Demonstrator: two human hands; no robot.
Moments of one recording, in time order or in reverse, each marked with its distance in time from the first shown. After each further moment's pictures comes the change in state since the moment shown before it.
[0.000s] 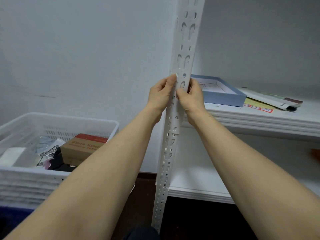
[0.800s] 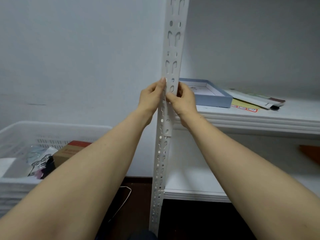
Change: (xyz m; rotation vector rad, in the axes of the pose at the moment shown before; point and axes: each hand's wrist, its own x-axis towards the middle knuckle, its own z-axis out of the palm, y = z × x) left_hand -0.005 0.011 0.001 0.079 -0.010 -0.007; right_hand -0.008 -0.005 -0.009 -0.066 -0.035 -0.024
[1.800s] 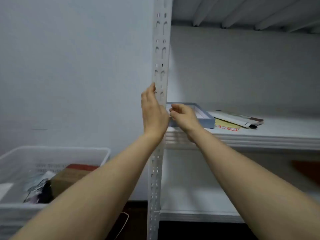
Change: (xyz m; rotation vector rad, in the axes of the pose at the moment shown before) left_hand -0.039 0.042 0.048 0.505 0.282 0.500; right_hand -0.009 -0.035 -0.049 -0.098 -0.118 0.008
